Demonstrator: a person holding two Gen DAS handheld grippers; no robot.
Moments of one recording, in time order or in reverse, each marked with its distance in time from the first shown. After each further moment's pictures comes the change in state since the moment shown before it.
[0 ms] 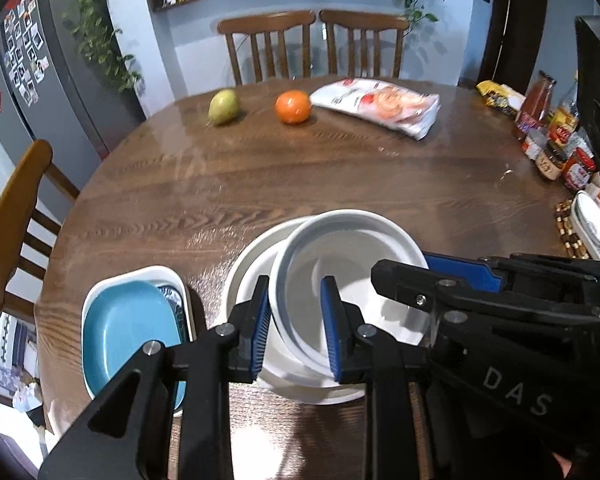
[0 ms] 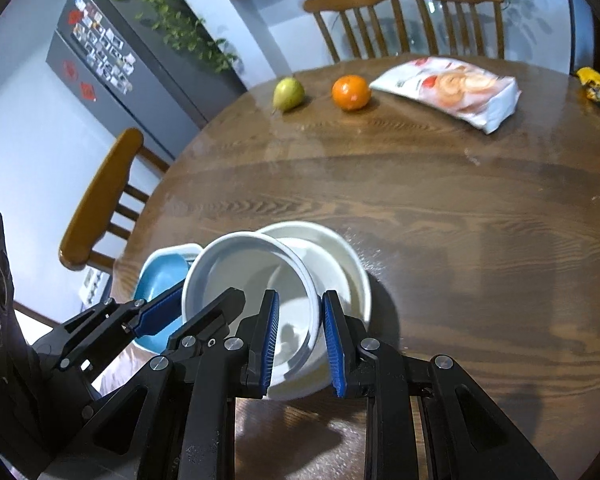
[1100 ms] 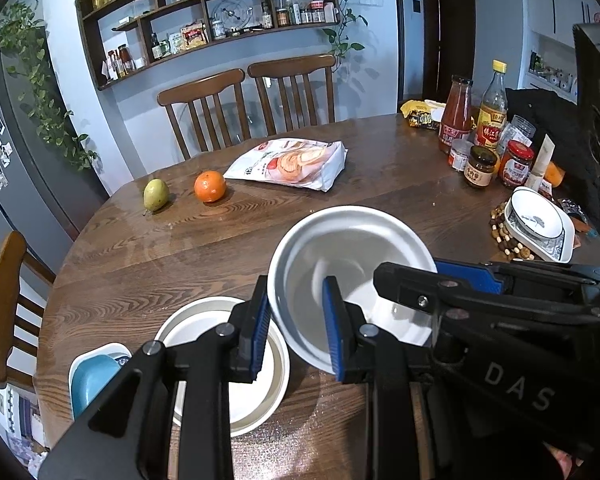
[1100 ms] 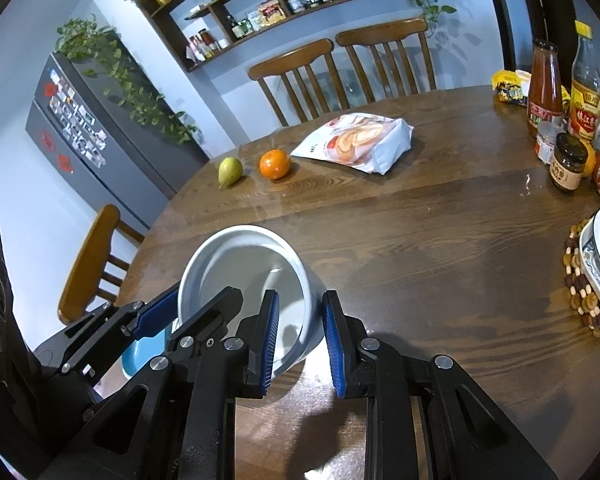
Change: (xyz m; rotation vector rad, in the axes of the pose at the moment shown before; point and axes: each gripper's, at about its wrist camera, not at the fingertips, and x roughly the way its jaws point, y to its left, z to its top) left arm -0.050 -0.094 0.023 0.187 -0.193 -0.093; right arm -0.102 -0.061 -0.018 0.137 -0.231 -0.083
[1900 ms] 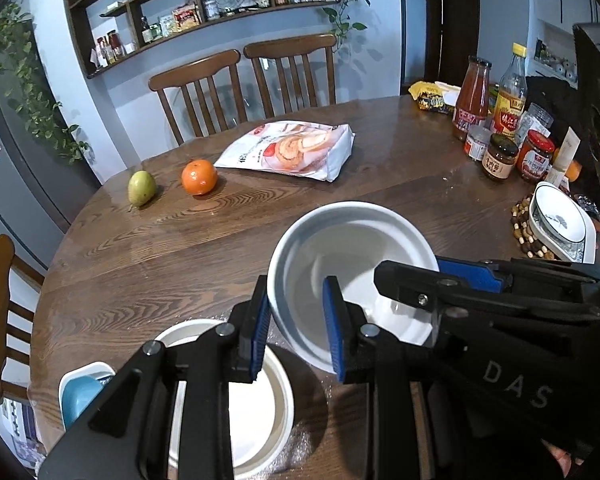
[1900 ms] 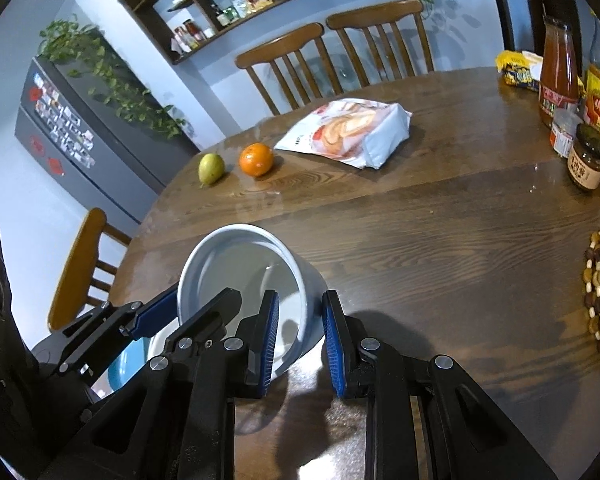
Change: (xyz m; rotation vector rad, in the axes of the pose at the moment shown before) left arm 0.047 0.001 0.015 0.005 0.071 0.001; right arm 0.043 -0.023 0.022 0.028 0.052 0.004
